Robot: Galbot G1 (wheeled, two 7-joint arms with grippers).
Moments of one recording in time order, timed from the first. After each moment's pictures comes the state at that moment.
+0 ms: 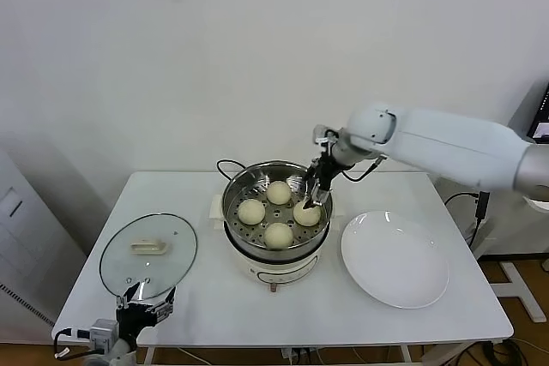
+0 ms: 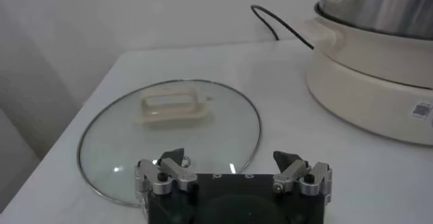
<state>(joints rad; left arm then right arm) 1.58 -1.00 -0.46 -1.96 -0.48 0.27 -0.19 0.65 0.94 -1.43 1.29 0.88 -0.45 -0.80</state>
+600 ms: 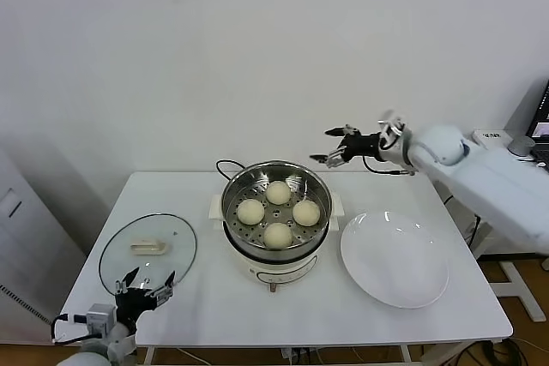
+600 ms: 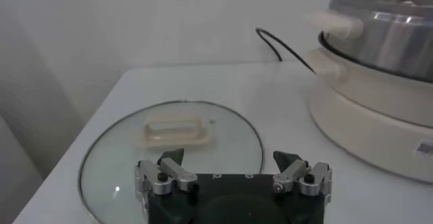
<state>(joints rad) 1.54 -0.99 -0.47 -1.99 -0.53 0.30 -0.20 0.11 0.68 -0.71 1.37 0.95 -0.20 -0.46</state>
